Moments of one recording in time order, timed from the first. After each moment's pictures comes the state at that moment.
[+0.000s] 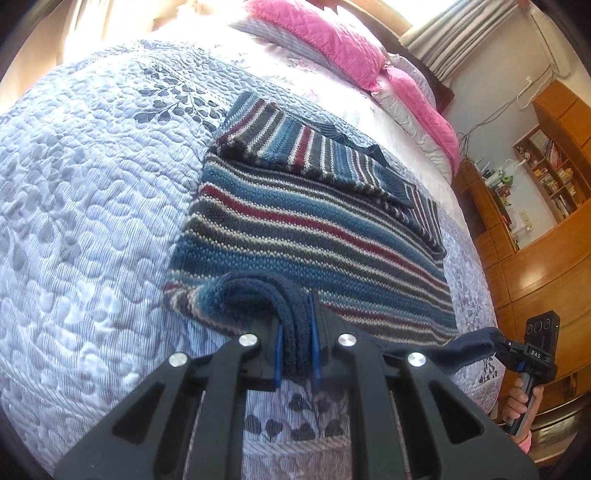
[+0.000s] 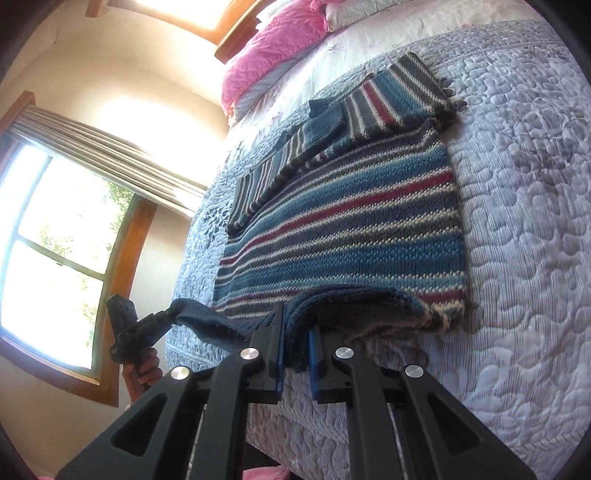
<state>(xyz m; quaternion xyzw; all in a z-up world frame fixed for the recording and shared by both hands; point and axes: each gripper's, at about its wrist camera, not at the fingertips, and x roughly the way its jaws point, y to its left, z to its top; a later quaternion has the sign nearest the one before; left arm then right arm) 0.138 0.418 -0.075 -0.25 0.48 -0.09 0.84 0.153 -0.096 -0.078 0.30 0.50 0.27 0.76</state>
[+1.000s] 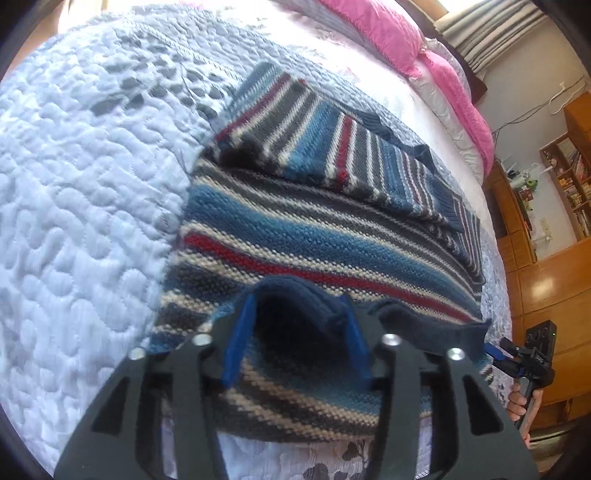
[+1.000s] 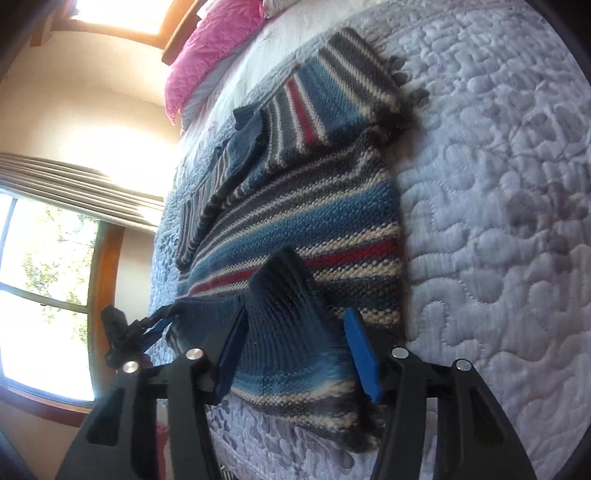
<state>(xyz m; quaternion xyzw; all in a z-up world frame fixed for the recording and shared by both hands) 0.240 0.427 -0.128 -0.25 0.52 -0.05 0.82 0.242 -0.136 -0.136 0.32 0.55 0.21 0.74</state>
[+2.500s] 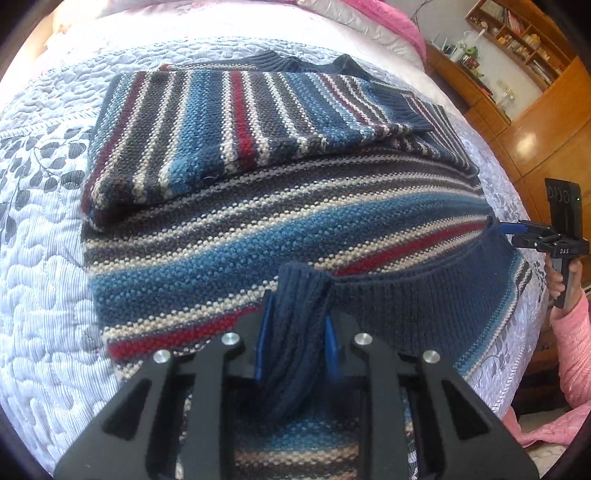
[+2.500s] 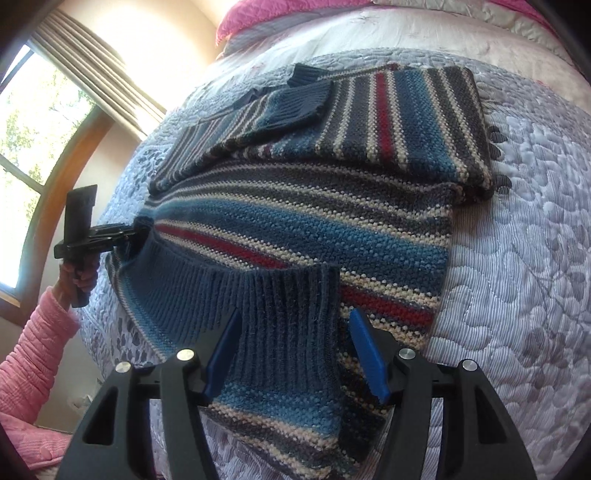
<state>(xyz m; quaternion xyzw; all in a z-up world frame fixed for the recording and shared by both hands) 0.294 0.369 -0.153 -0.05 0.56 -0.23 0.79 0.276 -0.063 -0.136 0.07 0.56 0.28 0.77</state>
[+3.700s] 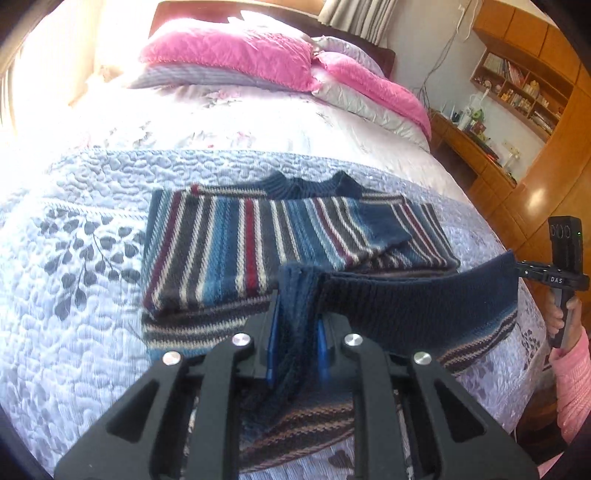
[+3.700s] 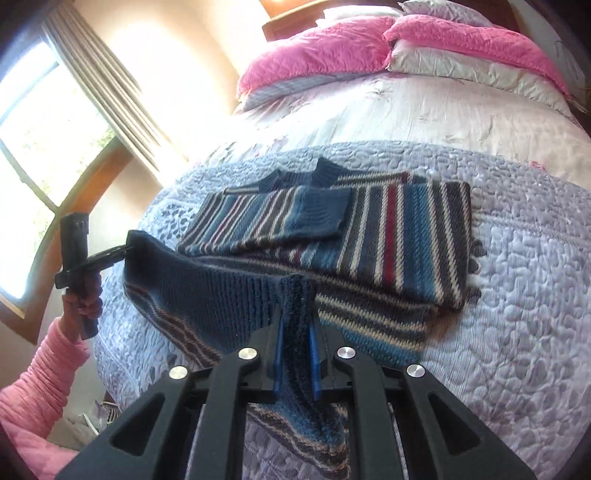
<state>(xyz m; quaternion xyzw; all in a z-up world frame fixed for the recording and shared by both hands) 0.310 0.370 -0.043 -0.08 0.45 -0.17 0.88 0.314 -0.068 -0.039 0.09 0.48 0.28 0.82</state>
